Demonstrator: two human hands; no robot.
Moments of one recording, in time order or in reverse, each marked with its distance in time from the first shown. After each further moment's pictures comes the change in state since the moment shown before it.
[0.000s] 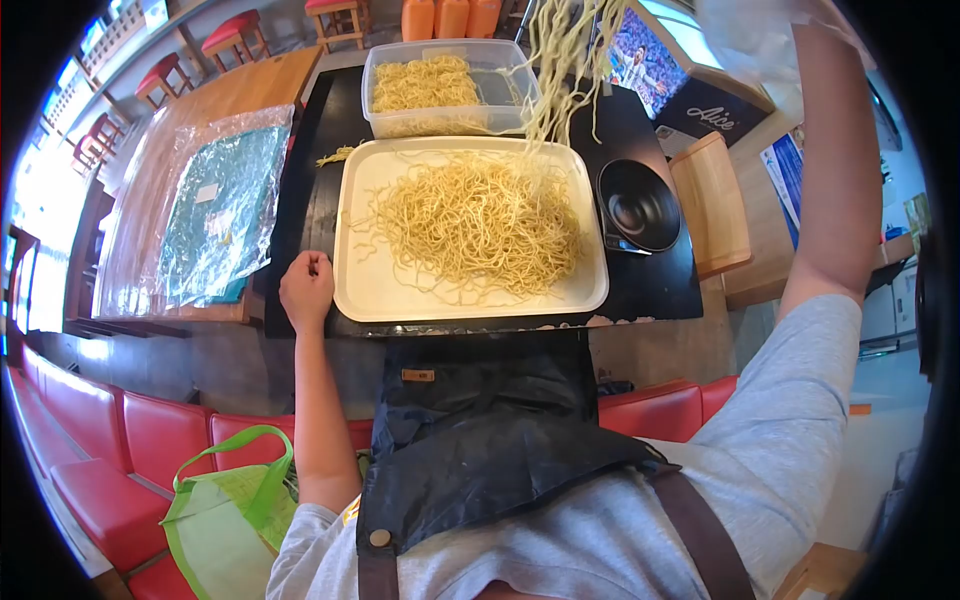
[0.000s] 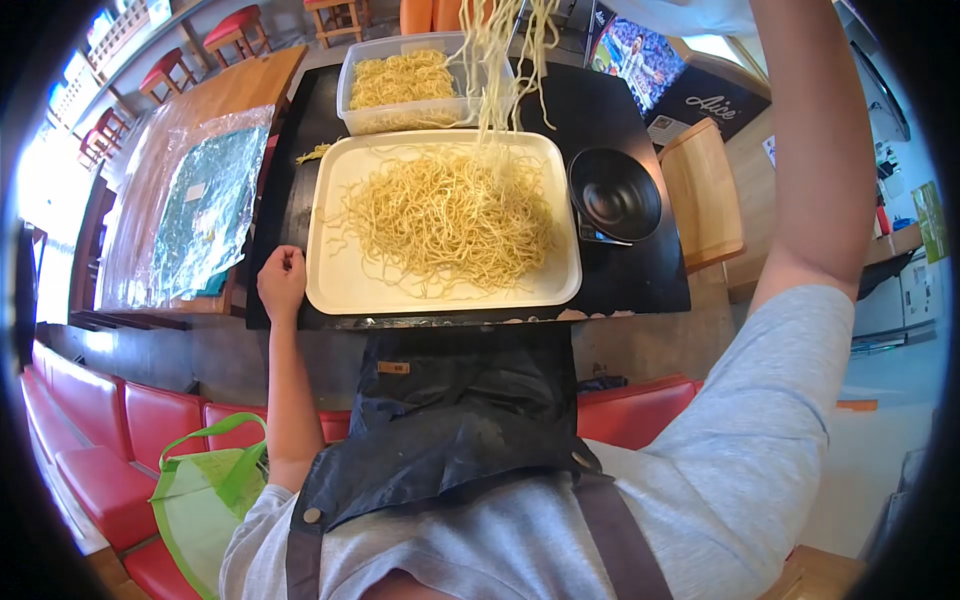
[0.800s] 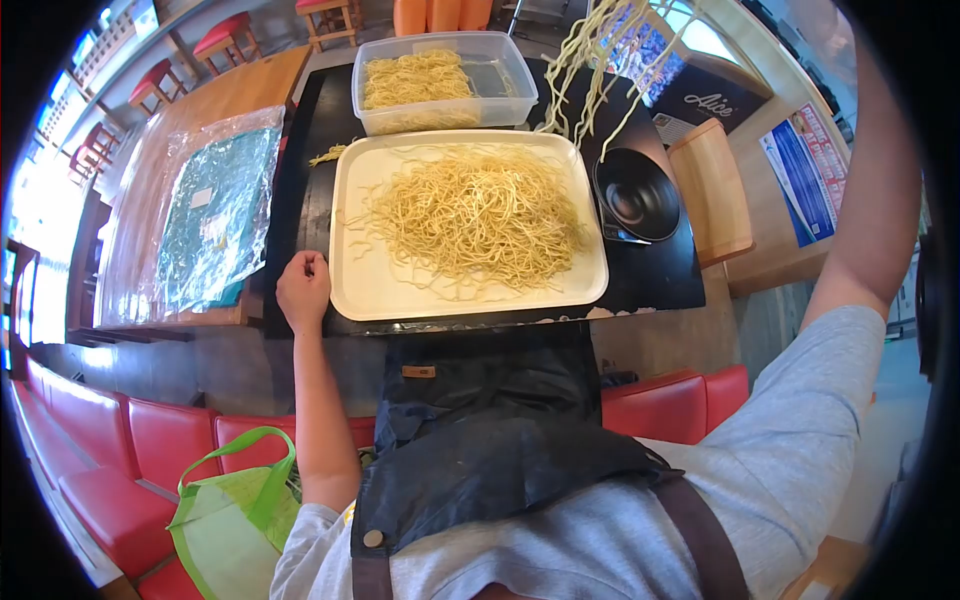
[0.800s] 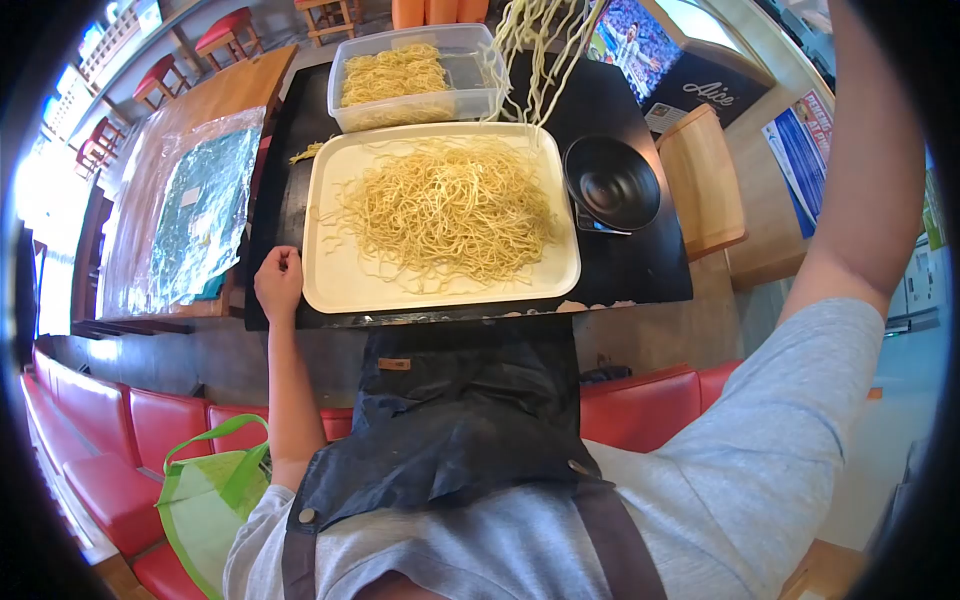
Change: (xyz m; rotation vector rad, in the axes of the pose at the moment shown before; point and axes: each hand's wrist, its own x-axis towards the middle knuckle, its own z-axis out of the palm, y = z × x) left_hand 0.000 0.000 0.000 0.001 0.000 0.019; right_hand -0.019 0.012 -0.024 -0.014 0.074 0.048
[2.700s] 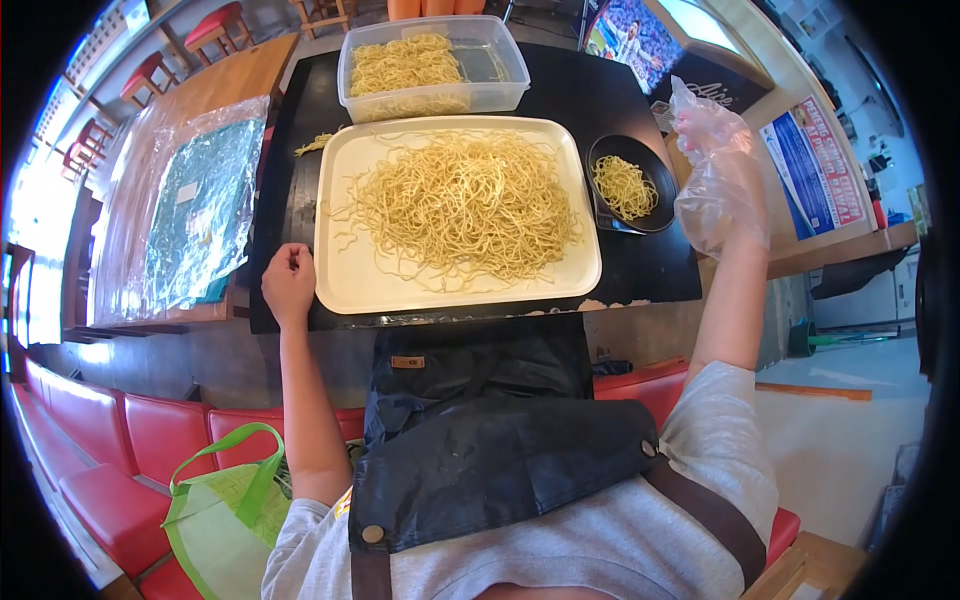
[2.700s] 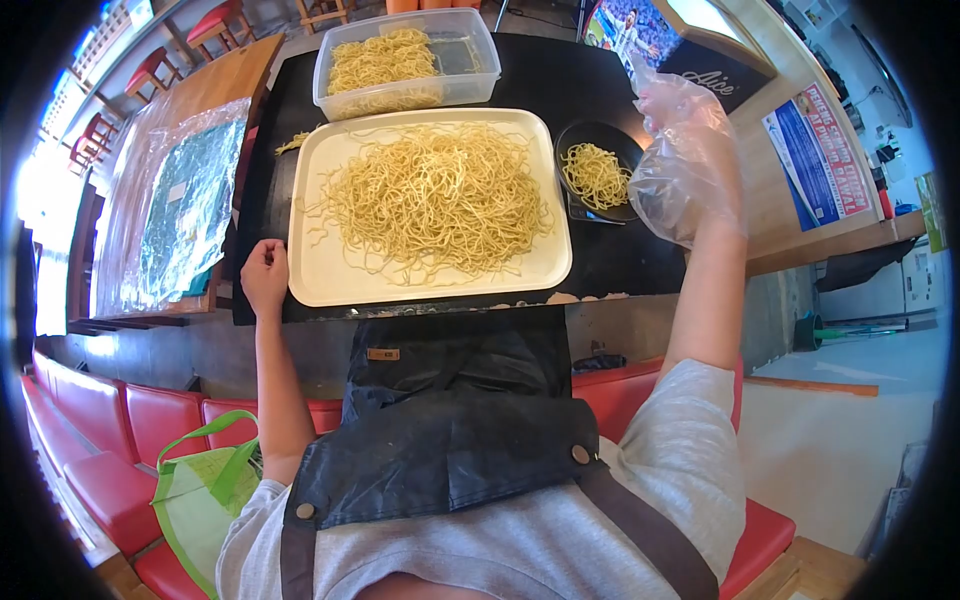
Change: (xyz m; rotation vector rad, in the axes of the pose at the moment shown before) left_hand -0.001 0.001 0.000 -0.019 -0.011 -0.027; right_hand -0.213 0.102 0.048 0.521 -0.066 0.937
